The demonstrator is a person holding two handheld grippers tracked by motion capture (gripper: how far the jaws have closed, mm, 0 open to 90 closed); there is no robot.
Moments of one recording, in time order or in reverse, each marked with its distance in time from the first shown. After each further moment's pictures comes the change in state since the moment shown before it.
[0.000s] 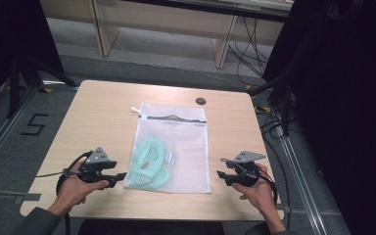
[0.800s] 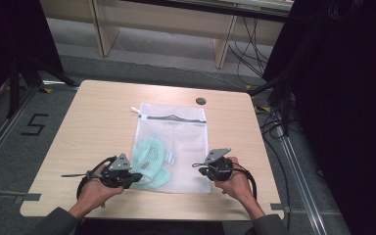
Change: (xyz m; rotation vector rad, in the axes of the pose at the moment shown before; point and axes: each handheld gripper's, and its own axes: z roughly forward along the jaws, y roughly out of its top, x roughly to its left) left arm -0.032 0.016 0.030 0.008 -0.104 0.105; right arm 0.029 0.032 0.055 0.131 0.124 -0.247
